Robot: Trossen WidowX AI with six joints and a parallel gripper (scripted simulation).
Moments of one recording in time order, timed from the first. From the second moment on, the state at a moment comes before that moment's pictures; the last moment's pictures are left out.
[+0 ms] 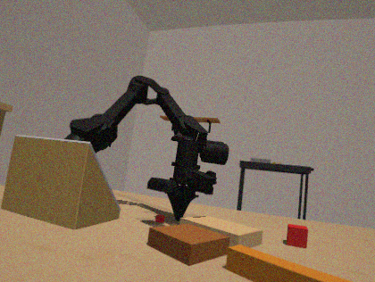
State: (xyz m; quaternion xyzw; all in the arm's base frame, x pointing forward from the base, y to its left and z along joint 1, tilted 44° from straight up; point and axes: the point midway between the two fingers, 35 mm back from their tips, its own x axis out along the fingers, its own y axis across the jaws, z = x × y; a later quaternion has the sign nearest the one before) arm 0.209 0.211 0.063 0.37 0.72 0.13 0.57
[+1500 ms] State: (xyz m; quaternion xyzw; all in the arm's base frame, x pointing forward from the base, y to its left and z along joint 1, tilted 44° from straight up) arm 0.318 0.194 0.115 0.02 0.54 0.48 0.69
